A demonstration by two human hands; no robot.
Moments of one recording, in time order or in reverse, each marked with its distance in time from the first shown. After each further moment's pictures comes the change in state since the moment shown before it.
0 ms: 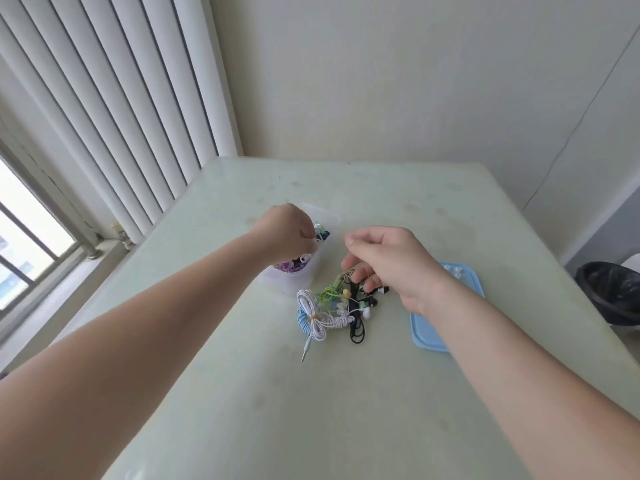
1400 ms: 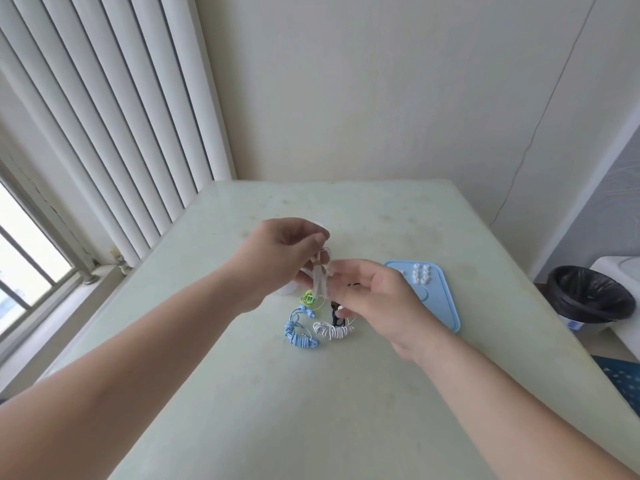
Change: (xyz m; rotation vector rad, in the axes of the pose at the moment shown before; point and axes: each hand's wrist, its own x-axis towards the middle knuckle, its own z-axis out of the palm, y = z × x) left_hand -0.130 0.066 -0.032 -0.835 -0.017 0.007; right_hand -0.094 0.023 0.000 0.165 -0.081 -0.118
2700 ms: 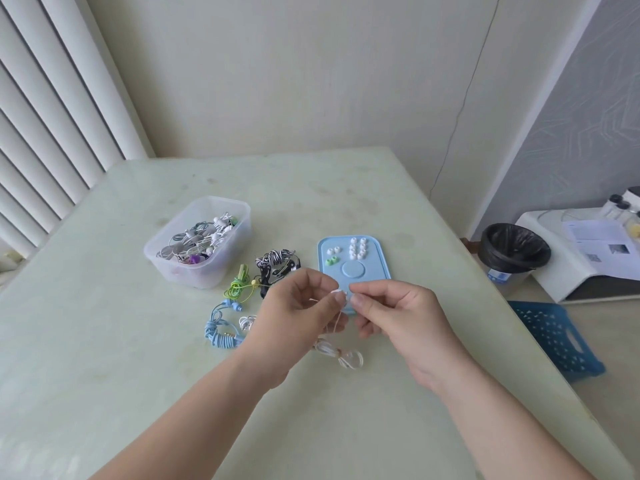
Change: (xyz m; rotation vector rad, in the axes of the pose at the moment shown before) left_hand -0.013 -0.068 0.135 -0.327 -0.128 -0.115; right_hand -0.055 0.046 -0.088 0.094 0.403 0.053
